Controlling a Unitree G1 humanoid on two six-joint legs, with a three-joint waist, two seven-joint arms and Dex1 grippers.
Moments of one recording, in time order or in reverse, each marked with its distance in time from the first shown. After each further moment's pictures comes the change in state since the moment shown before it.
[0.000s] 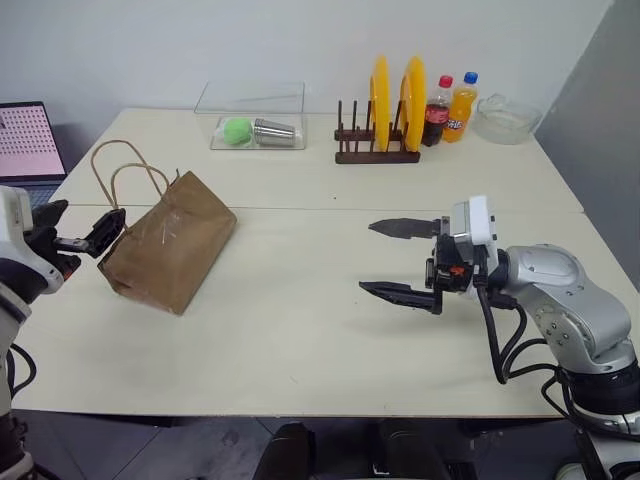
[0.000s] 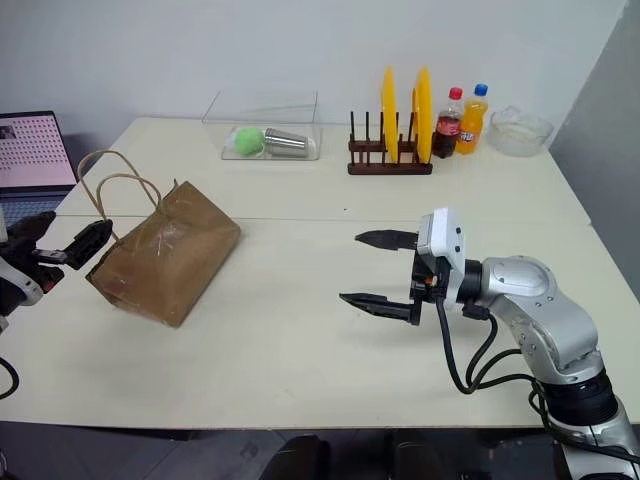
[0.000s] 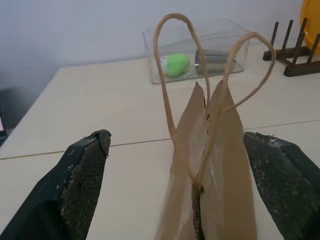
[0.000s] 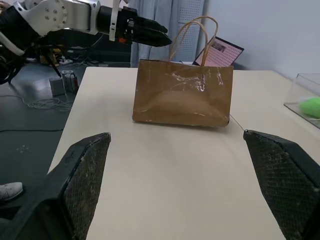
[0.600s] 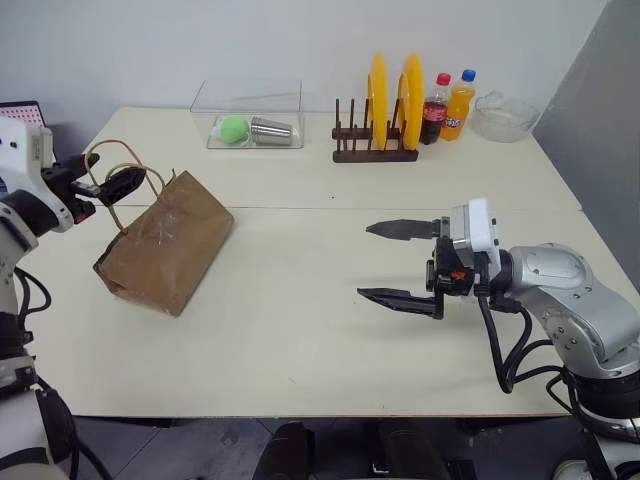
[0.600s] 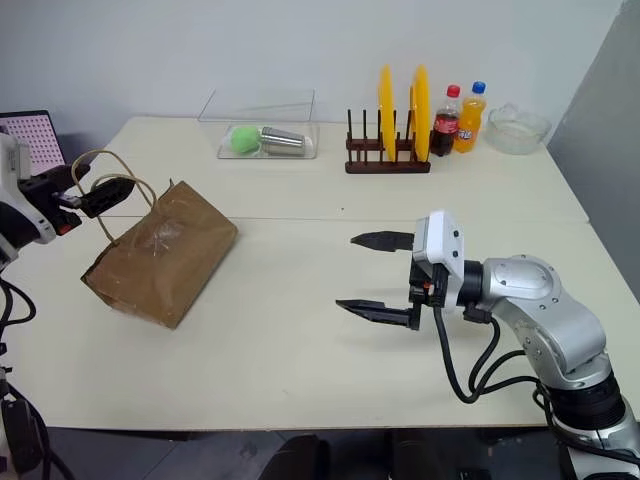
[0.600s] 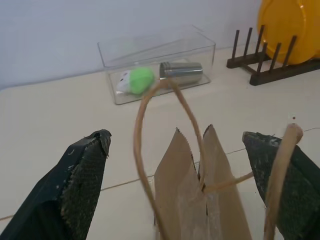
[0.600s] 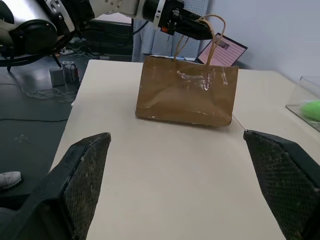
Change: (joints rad) left arm -0.464 0.124 -0.276 0.512 0.121 -0.156 -0.238; right arm -0.006 -0.021 0.000 -0.059 -0.001 0.028 -0.017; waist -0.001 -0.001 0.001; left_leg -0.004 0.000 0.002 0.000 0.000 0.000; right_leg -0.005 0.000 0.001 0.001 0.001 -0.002
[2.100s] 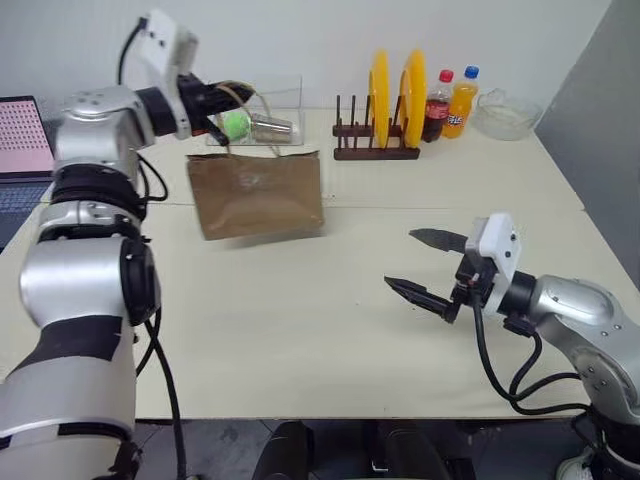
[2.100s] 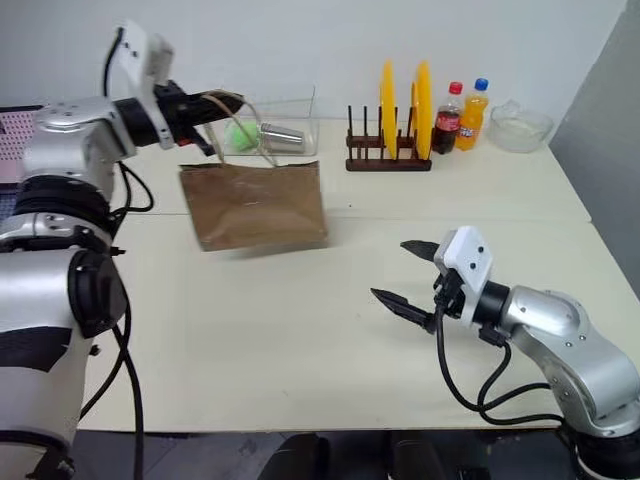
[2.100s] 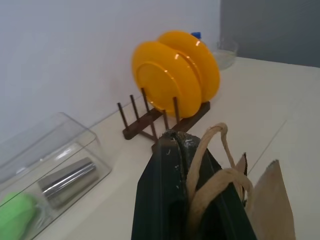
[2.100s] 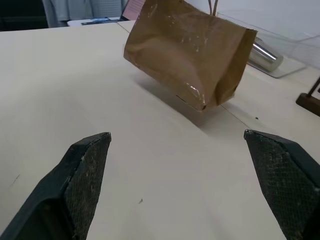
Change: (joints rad) left arm -0.819 -0.345 -0.314 0.821 0.334 -0.470 -0.296; right arm 0.242 -0.040 -0.149 -0.190 -0.004 0.185 -0.306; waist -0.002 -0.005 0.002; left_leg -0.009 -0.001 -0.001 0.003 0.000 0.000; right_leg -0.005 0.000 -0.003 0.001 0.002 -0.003
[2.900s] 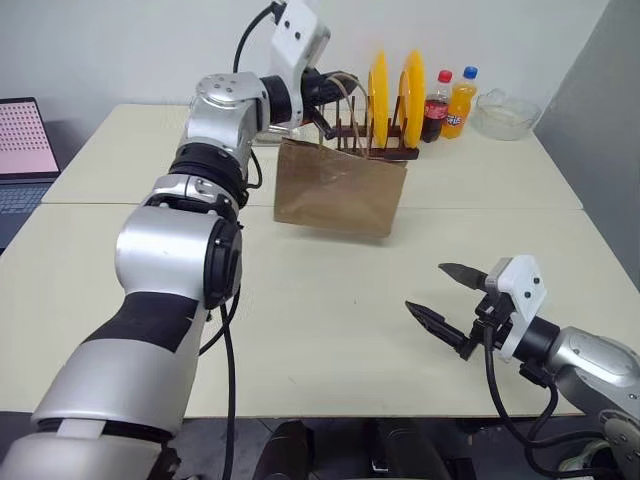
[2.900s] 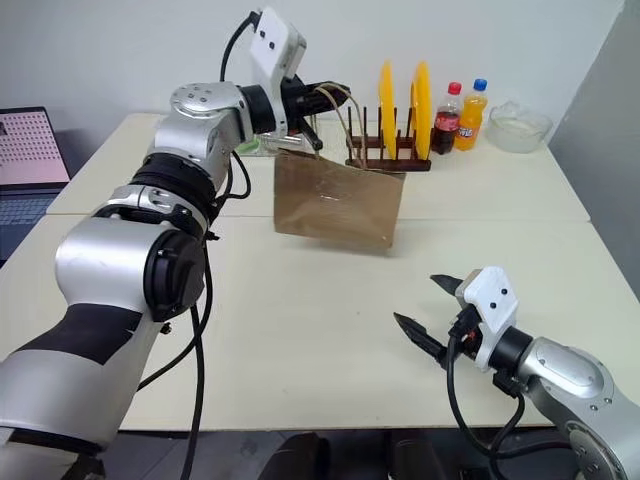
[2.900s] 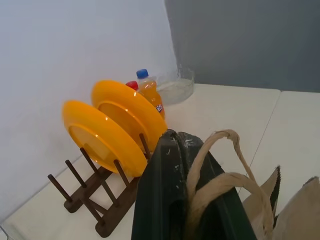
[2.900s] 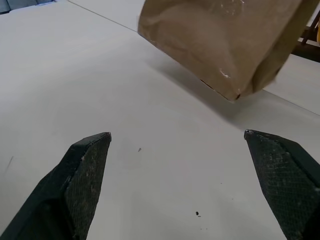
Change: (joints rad) left arm -0.150 -0.307 -0.002 0.142 0.099 -0.118 0.192; right arm 0.287 0.022 -0.099 -0.188 0.042 0.060 -0.194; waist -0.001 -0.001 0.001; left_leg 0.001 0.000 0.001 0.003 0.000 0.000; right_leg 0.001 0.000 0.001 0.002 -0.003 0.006
